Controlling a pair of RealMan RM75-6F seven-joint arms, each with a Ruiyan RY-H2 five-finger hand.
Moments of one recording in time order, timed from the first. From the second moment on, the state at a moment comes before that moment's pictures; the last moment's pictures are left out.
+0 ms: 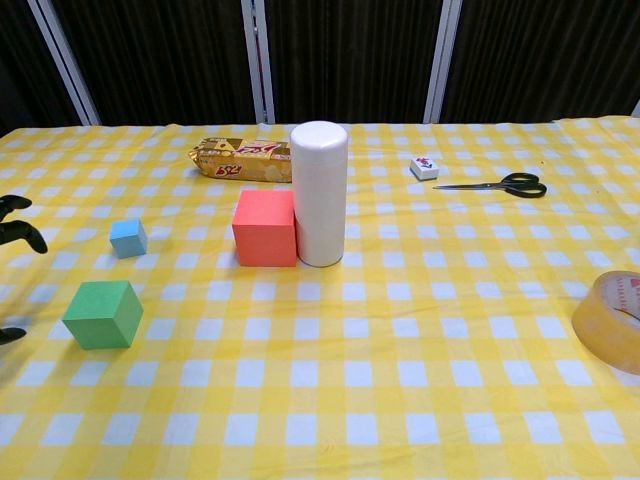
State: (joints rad) left arm -0.26 -1.71 -0.10 -1.53 1.20 1.49 0.83; right arm 0.01 -1.02 0.06 -1.74 -1.46 1.51 -0.08
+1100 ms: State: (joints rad) left arm -0.27 -1.88 -0.09 -1.44 1.21 1.50 0.87; right arm 0.02 -1.02 0.06 -1.74 -1.46 1.49 -0.08
